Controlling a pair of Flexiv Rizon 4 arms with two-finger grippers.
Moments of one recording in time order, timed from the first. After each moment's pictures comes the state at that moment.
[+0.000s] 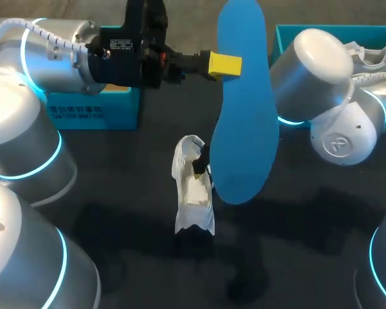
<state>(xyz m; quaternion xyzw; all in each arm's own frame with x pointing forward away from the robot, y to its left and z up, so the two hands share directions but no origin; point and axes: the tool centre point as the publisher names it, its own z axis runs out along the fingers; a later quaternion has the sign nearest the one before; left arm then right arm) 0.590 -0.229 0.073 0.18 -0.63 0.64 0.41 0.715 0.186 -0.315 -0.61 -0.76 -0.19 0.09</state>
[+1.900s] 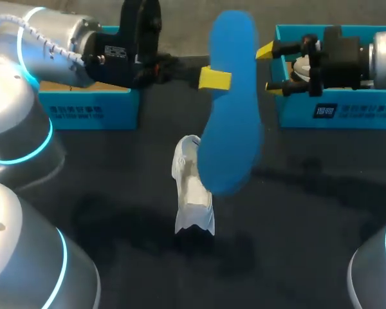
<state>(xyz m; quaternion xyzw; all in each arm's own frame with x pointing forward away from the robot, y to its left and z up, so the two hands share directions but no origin) 0.606 -0.212 0.039 0.06 -0.70 0.64 0.30 0.821 0.091 -0.113 -0.62 -0.53 -0.50 0.30</state>
